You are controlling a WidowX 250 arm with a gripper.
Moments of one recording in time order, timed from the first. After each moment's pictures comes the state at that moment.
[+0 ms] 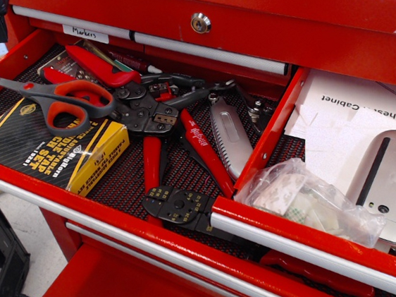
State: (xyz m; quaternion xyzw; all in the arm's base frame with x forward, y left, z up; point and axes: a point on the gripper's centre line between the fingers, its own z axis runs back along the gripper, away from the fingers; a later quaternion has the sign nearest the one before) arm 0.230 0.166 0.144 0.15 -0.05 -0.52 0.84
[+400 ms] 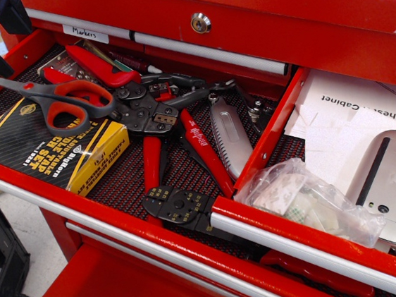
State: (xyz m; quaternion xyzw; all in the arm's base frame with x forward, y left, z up) arm 0.257 0.180 0.131 0.13 -0.13 -0.62 0.76
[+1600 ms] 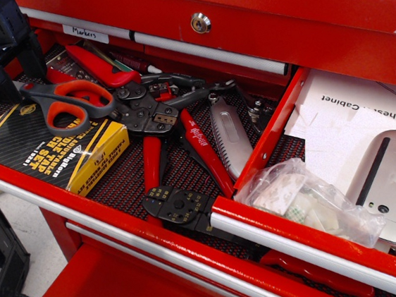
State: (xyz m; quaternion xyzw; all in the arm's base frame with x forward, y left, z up) arm 0.281 0.212 0.066 -0.04 -0.05 -0.65 0.76
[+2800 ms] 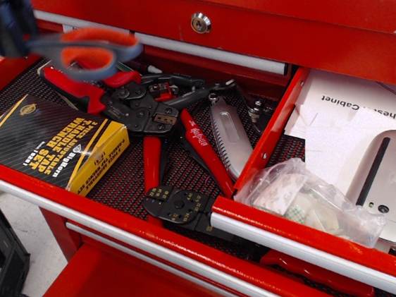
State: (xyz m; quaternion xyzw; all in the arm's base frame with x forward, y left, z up) arm 0.257 0.151 0.148 -0.06 -0.02 -0.59 0.81
